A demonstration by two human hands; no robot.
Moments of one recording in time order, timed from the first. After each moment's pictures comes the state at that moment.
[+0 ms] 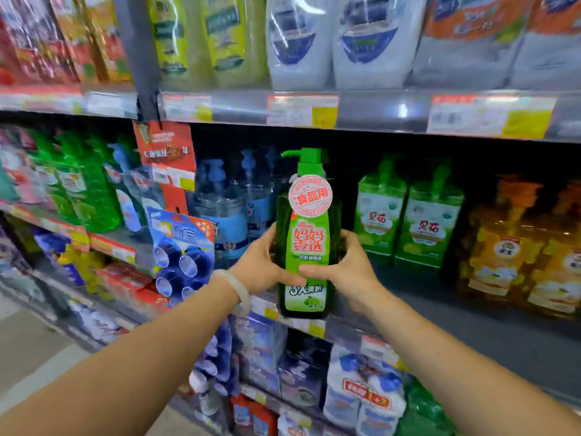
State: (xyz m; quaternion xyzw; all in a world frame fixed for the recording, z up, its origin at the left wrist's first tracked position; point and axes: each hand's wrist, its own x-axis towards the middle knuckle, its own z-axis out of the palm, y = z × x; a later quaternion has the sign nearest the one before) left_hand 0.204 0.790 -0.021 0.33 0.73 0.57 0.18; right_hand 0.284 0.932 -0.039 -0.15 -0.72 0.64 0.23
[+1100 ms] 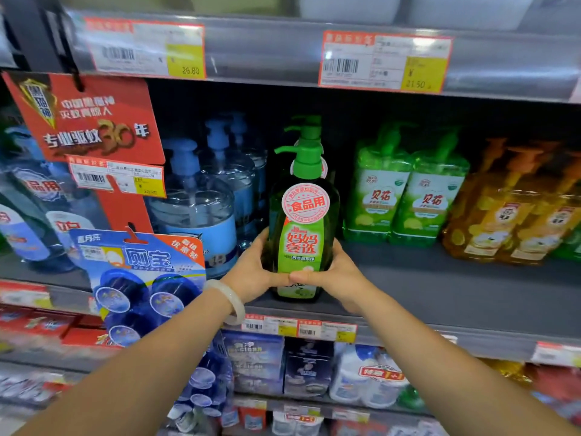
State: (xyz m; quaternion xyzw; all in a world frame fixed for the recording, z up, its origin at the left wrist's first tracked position) left_hand 0.059 0.802 -0.083 0.40 0.68 0.53 0.31; right_hand 0.184 0.916 -0.091 -0.28 -0.72 0.60 0.19
